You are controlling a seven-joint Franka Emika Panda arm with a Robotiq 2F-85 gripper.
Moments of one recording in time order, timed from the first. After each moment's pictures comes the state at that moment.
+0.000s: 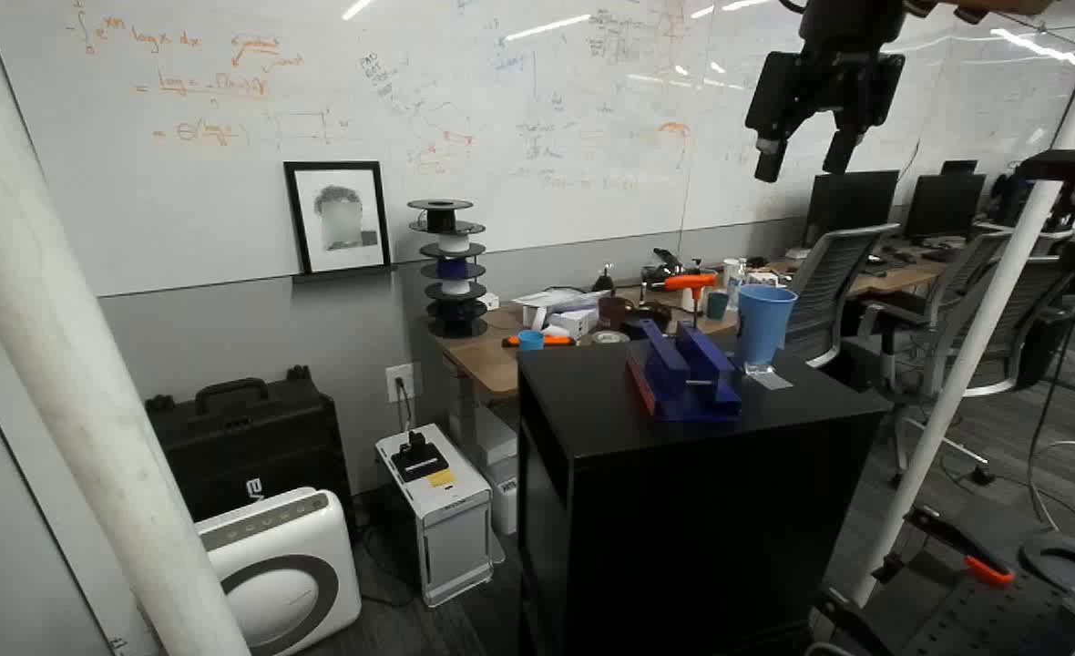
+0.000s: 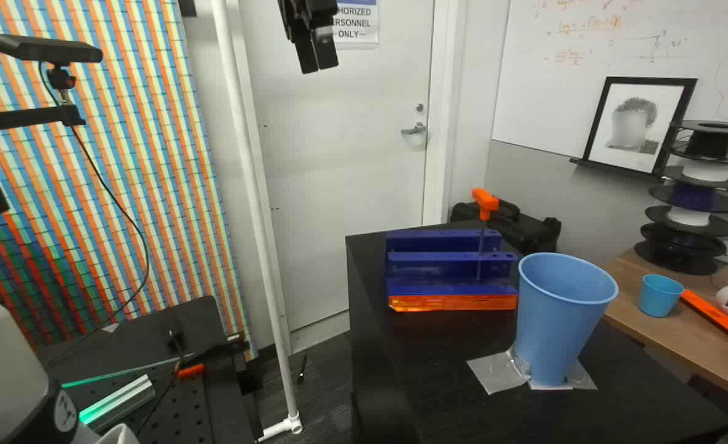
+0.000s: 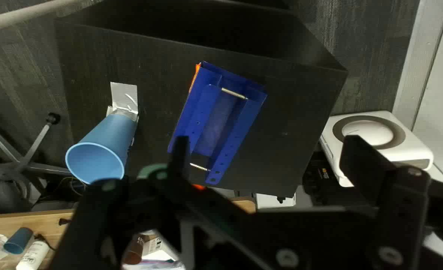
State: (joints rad) arm 0.02 -0.69 0.25 -2.42 0.01 1.89 0.34
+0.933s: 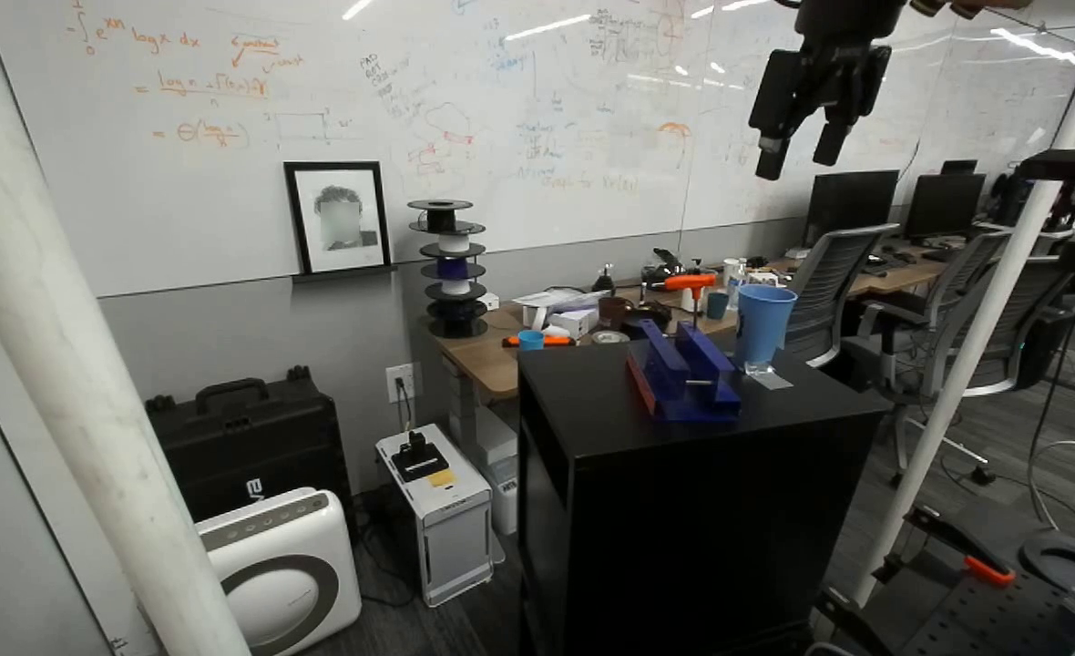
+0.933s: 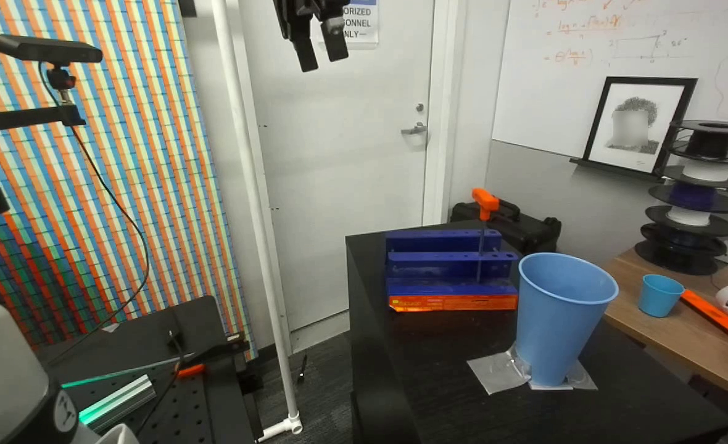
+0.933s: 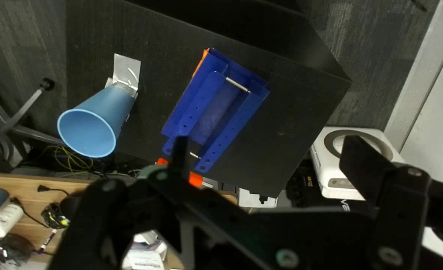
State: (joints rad) arm 0.04 -0.68 0.24 -2.41 -0.05 1.90 0.22
